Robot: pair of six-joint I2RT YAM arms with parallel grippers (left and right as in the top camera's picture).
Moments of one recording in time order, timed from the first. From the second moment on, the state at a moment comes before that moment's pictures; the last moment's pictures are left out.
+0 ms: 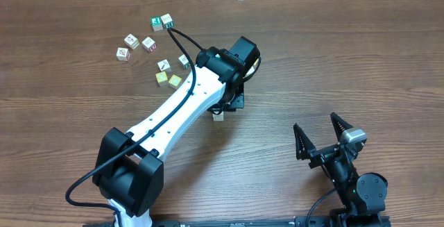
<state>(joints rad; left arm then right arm) -0.64 1.90 1.65 -1.21 -0.09 -0.65 0.10 0.01 0.02 -0.01 -0.24 0.17</state>
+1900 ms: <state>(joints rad) -0.64 1.90 1.62 -1.17 -0.12 -0.65 0.10 0.01 0.02 -0.01 -0.24 0.17</state>
